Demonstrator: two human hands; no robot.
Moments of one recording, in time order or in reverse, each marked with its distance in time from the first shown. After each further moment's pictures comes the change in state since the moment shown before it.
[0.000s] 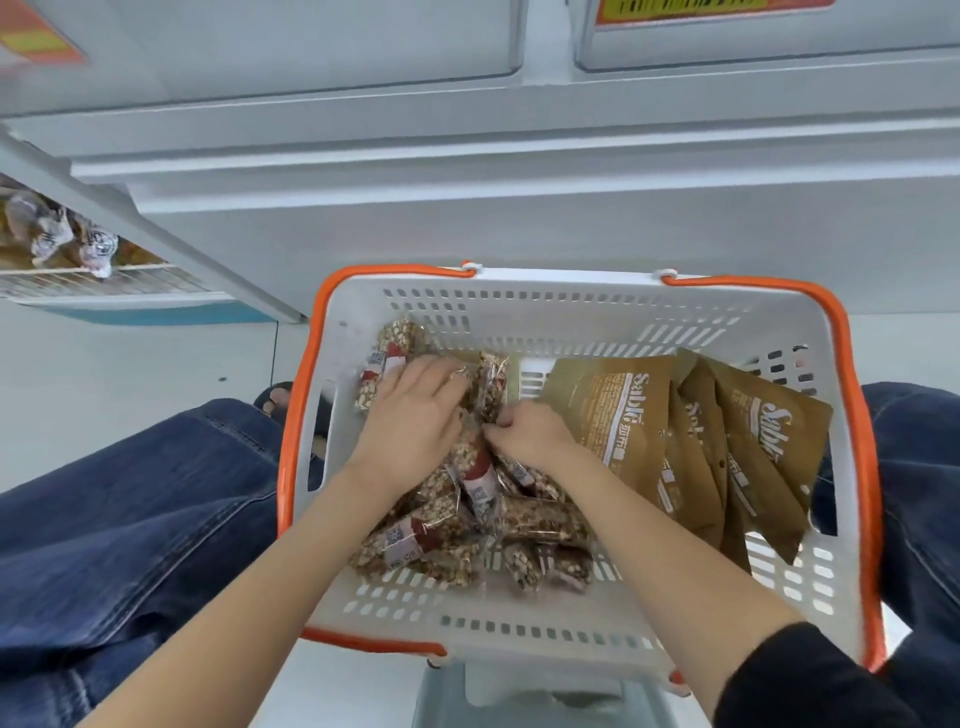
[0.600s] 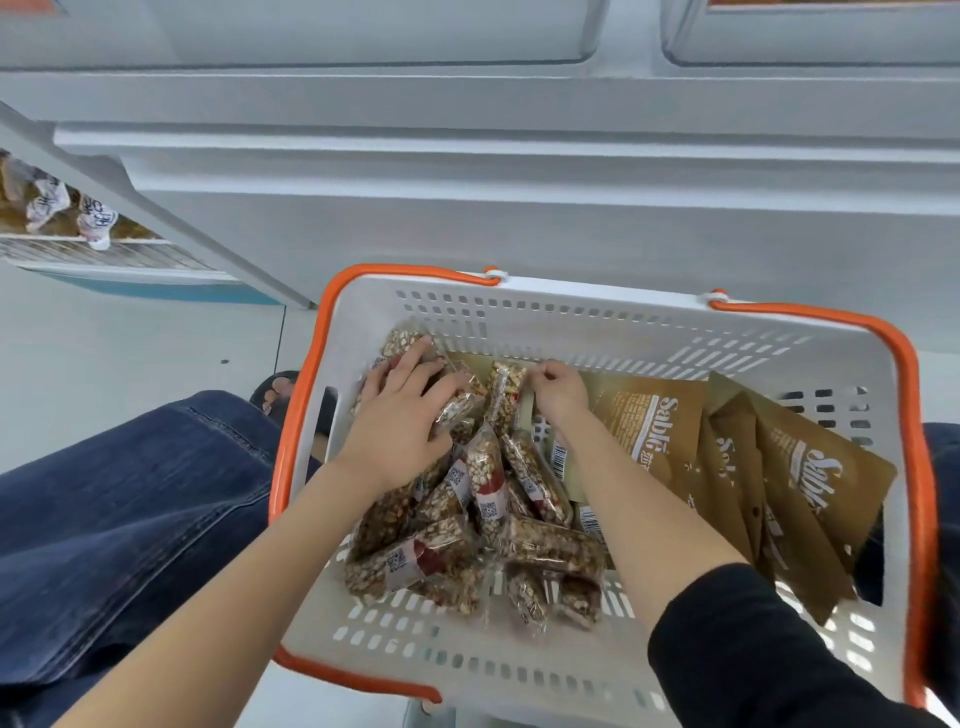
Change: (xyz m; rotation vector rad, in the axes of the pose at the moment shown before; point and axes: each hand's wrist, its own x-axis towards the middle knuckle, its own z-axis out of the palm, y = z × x) left_hand 0.003 -0.038 0.027 -0.062 -0.198 -0.144; right_hand 0.076 0.011 -0.011 0.561 0.258 0.245
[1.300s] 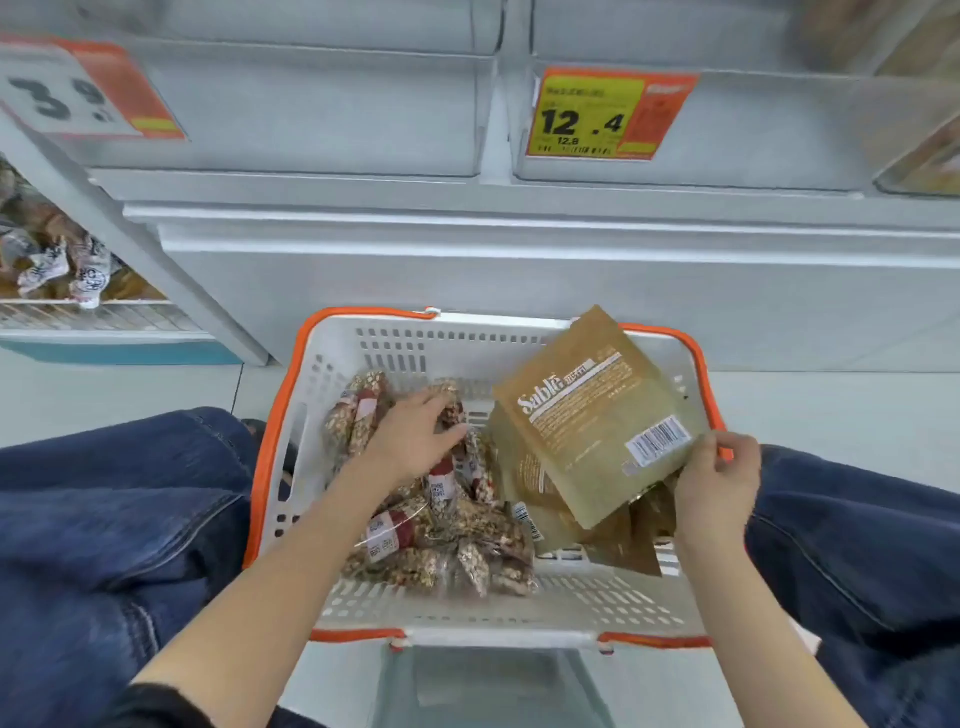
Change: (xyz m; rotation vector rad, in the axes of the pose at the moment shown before) left_hand -0.004 0.079 -0.035 -0.330 -0.139 -0.092; right_hand -0.227 0.020 -0.172 0.325 0.854 -0.095
